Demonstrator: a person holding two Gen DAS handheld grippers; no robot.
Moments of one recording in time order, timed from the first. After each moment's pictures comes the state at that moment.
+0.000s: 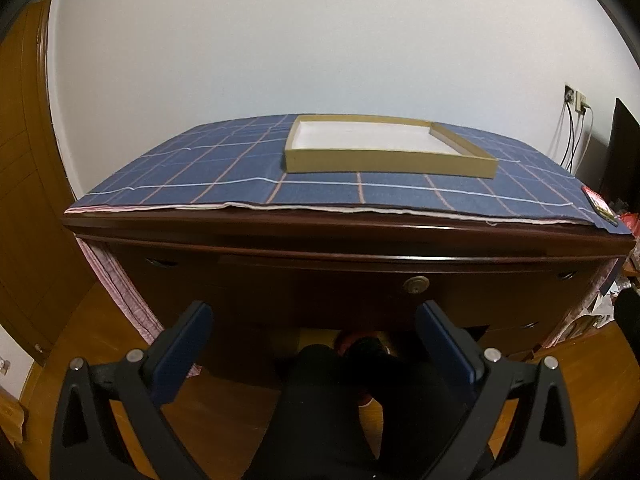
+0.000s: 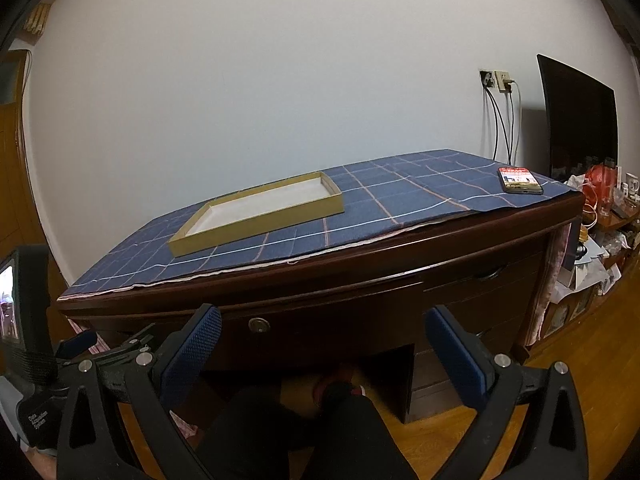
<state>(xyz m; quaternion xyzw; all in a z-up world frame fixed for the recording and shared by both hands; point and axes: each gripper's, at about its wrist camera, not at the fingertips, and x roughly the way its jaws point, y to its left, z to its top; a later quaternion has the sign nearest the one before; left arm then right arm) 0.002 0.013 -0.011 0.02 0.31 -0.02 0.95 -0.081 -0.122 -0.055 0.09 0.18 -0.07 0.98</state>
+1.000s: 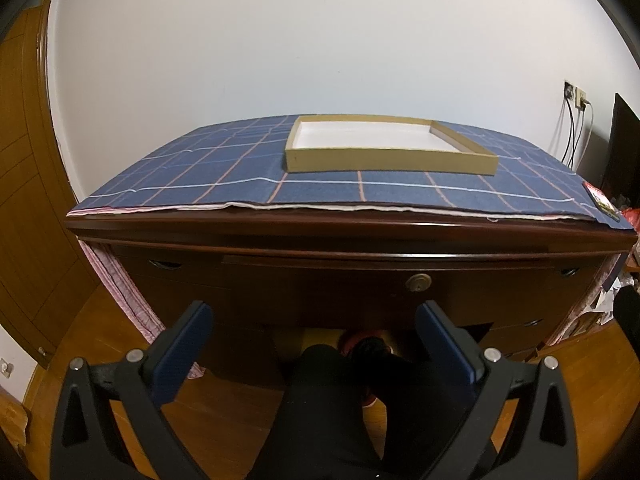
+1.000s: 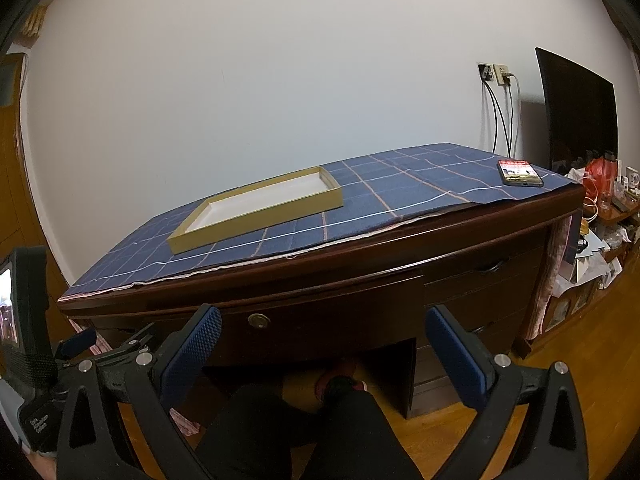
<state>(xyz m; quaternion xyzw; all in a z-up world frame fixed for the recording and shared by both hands) 0.002 0.019 -0.013 0.02 0.31 -0.02 0.95 -0.080 -0.124 -0.059 0.10 0.19 -0.07 0.97</state>
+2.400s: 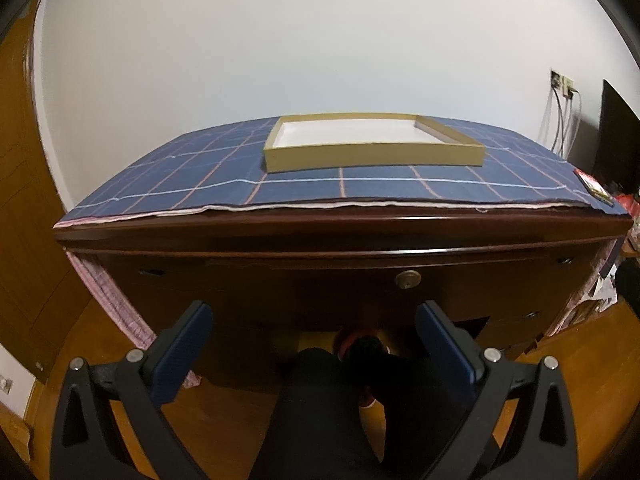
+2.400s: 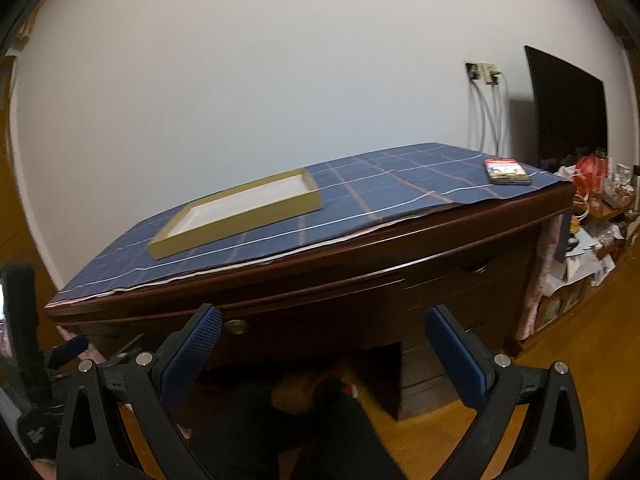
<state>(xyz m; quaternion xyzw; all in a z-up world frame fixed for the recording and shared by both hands) 0.007 0.001 -0.026 0.04 0.30 -0.05 0.95 -0.072 -0.148 -0.065 0.10 0.19 -0.10 0.97</state>
